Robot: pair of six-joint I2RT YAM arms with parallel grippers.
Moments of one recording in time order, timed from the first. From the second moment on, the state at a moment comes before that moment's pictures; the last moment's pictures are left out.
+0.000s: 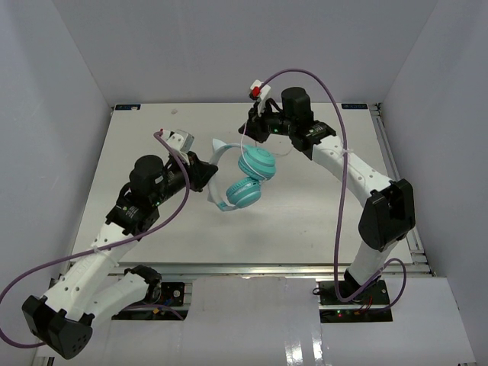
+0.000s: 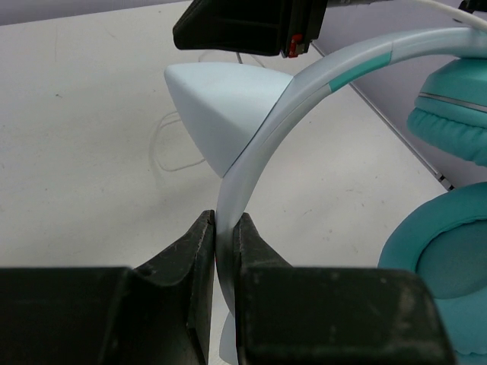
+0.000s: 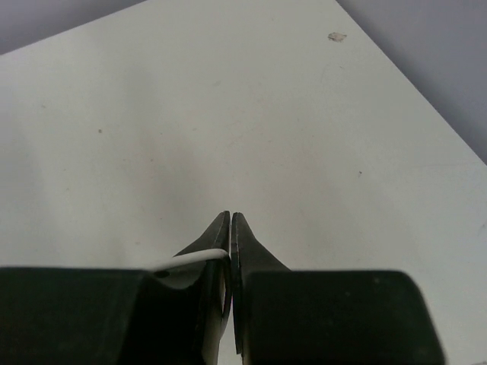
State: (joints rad) left arm -0.52 0.88 0.89 -0.16 0.22 -0.26; right arm 0.56 1.74 1.59 -0.15 -0.54 -0.16
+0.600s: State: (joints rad) left arm -0.52 0.90 0.91 -0.03 0.25 -0.38; right arm 0.52 1.73 1.45 0.14 -1.01 0.08
